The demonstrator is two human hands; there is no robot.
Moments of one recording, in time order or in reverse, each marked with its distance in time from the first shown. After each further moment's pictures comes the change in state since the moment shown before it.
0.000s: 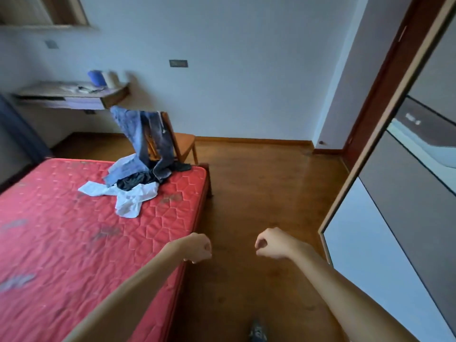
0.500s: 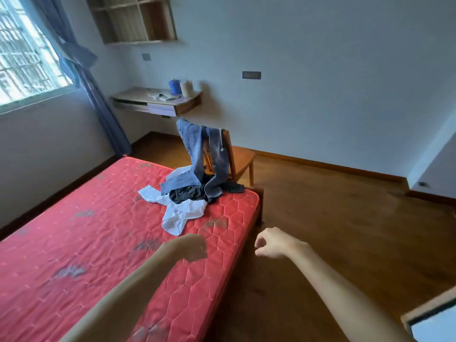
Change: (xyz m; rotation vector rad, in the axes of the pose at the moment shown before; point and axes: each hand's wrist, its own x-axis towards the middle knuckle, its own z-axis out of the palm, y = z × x) left_hand 0.062 -0.139 -0.143 -0.068 0.098 -0.321; right_hand 0.248 -0.113 -0.115 -0.095 -0.107 -0.273
